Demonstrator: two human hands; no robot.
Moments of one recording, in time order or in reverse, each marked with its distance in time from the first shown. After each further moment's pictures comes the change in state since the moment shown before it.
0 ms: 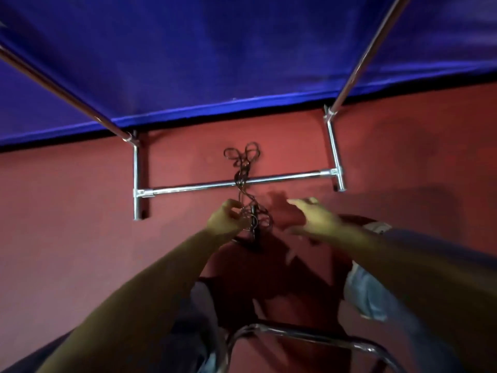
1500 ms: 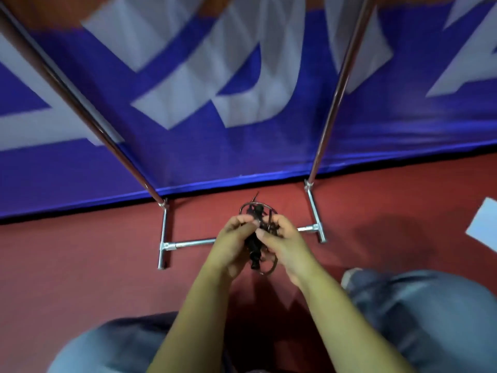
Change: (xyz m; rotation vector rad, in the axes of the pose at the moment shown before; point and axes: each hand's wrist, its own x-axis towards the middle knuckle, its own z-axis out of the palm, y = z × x) left_hand -0.179 0.102 -0.031 -0.932 -0.094 0.285; right_hand -0.188 -0.164 -0.047 1.150 0.279 -0.233
